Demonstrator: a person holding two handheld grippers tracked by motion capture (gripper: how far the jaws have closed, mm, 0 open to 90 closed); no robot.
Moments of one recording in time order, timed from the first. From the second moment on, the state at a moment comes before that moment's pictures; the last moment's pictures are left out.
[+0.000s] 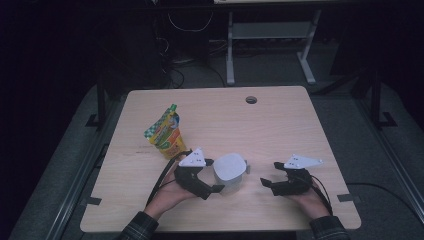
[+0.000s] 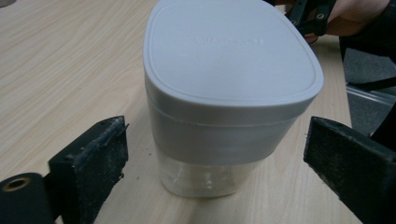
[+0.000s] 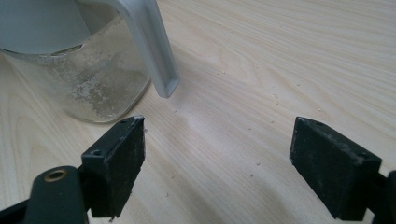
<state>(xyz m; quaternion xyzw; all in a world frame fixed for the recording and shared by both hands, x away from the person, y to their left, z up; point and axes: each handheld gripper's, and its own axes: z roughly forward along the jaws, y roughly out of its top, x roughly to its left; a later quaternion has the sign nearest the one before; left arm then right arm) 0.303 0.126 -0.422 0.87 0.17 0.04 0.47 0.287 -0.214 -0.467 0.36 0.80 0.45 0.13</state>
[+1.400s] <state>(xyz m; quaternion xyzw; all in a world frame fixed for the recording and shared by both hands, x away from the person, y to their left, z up) 0.302 0.130 -0.412 0.85 0.17 0.03 0.49 0.289 -0.211 -0.470 0.36 0.81 0.44 0.13</state>
